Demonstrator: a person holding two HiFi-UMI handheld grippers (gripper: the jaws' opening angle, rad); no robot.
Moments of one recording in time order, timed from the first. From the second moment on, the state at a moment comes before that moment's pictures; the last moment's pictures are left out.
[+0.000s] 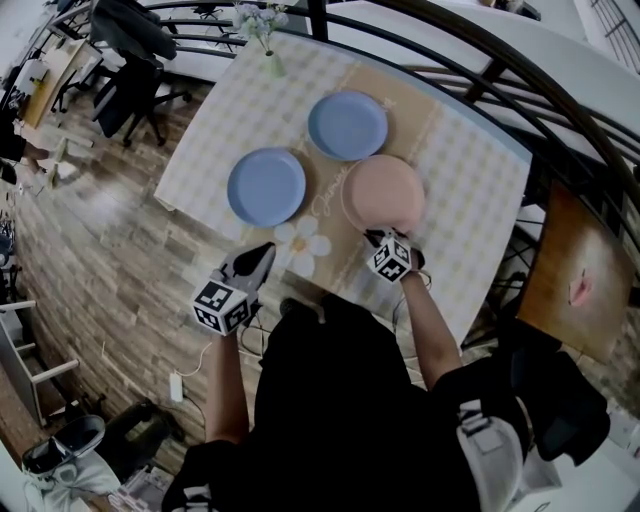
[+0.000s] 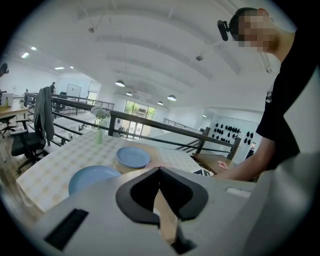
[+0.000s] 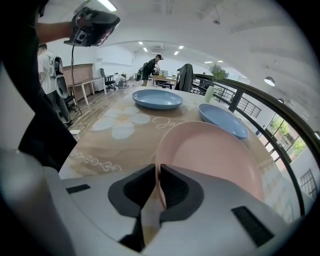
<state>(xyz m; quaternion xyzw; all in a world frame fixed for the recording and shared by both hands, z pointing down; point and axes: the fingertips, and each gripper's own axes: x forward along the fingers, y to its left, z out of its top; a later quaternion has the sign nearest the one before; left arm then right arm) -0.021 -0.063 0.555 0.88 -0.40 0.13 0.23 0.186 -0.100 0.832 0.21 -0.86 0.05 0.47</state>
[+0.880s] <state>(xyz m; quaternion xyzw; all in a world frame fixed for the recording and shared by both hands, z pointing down) -0.029 -0.068 0.536 0.89 -0.39 0.12 0.21 0.187 -0.098 0.794 0.23 -0.84 0.00 0.49</state>
